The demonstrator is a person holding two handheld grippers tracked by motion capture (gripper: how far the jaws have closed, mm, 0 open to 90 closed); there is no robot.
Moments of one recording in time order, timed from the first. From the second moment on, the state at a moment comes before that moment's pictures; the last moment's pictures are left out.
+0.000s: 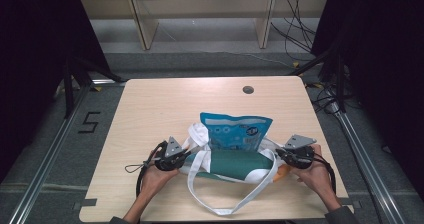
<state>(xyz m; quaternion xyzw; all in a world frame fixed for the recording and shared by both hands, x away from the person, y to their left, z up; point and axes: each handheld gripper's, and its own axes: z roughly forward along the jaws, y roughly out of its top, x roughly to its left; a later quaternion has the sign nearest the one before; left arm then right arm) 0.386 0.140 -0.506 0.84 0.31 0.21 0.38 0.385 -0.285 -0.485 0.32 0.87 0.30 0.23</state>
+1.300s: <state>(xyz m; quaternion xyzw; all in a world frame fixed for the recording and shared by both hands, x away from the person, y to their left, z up) 0.380 0.122 -0.432 0.82 0.30 0.21 0.44 0.342 -0.262 -0.390 0.29 0.81 0.47 0.20</state>
